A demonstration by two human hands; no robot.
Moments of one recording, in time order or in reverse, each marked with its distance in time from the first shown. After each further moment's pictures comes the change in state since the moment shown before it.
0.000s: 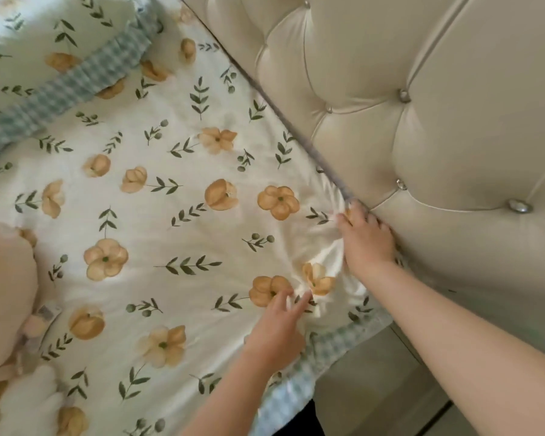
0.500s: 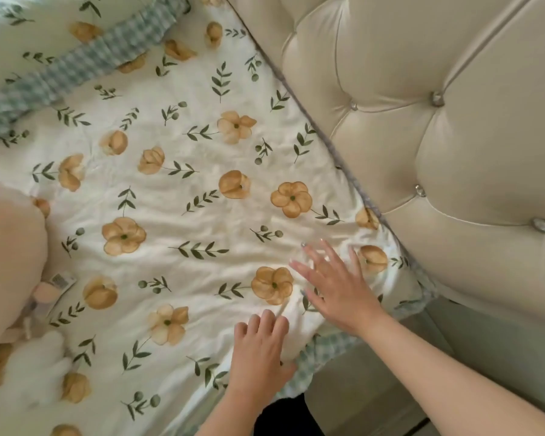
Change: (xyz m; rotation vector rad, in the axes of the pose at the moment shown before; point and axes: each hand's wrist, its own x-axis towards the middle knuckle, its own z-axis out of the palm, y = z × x) left_hand -0.047 -0.009 0.032 0.209 0.232 -0.156; right_hand -0.049 -0.024 0.054 0.160 0.022 -0.504
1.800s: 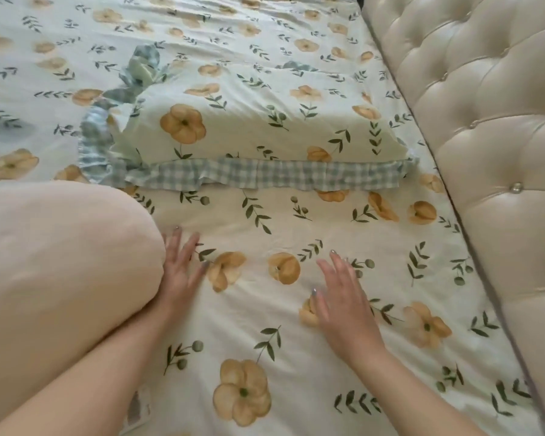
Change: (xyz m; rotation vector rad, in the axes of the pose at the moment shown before) left_hand 0.165 -0.442 -0.149 -0.533 0.821 -0.502; right_hand 0.344 -0.204 -0.117 0.089 0.159 -0.134
